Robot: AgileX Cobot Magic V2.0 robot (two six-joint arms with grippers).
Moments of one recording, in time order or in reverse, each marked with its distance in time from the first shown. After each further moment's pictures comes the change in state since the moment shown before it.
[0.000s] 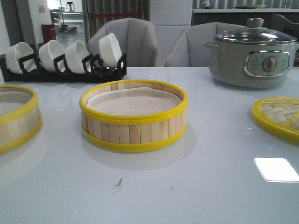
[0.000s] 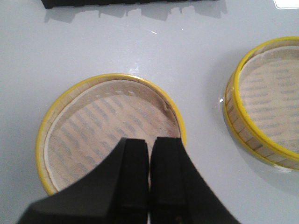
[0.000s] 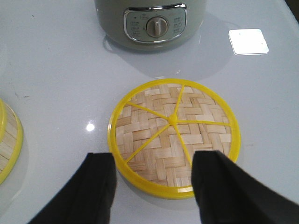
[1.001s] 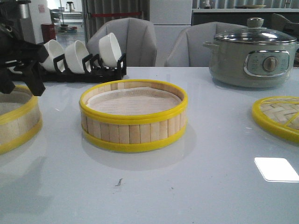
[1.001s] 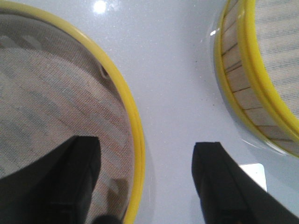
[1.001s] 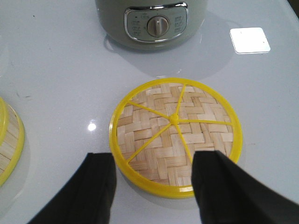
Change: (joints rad) left arm -0.114 0.484 0.000 -0.069 -0.166 0.011; right arm 0.000 0.000 0.000 0.008 0.002 0.000
